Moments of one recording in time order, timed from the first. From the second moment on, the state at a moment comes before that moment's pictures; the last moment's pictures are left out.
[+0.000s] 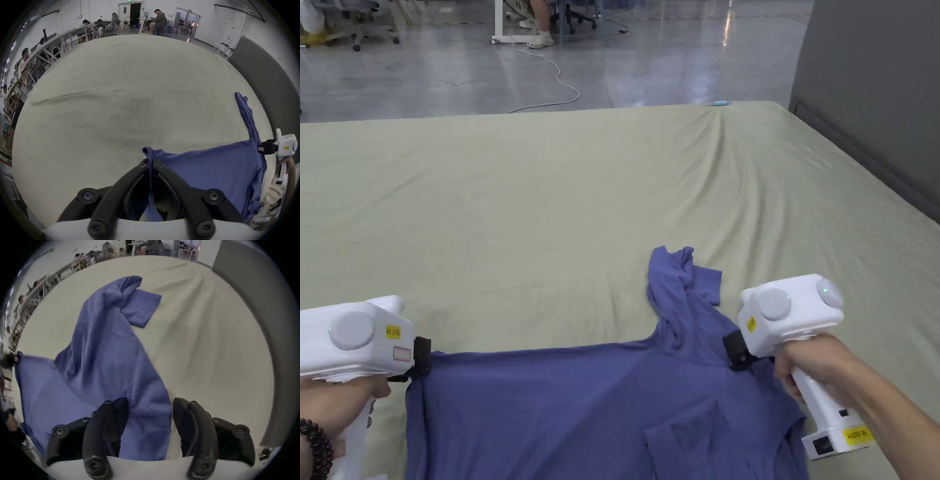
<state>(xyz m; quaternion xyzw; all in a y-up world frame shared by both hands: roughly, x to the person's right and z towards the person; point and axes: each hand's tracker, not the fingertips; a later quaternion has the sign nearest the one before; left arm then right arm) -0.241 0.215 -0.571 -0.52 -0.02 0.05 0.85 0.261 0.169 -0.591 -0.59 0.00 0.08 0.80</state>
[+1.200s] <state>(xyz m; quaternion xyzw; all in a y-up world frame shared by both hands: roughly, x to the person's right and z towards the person) -0.249 0.701 -0.600 -0.15 -0.06 0.15 0.98 0.259 0.748 -0.635 -0.13 -0.03 0.09 0.99</state>
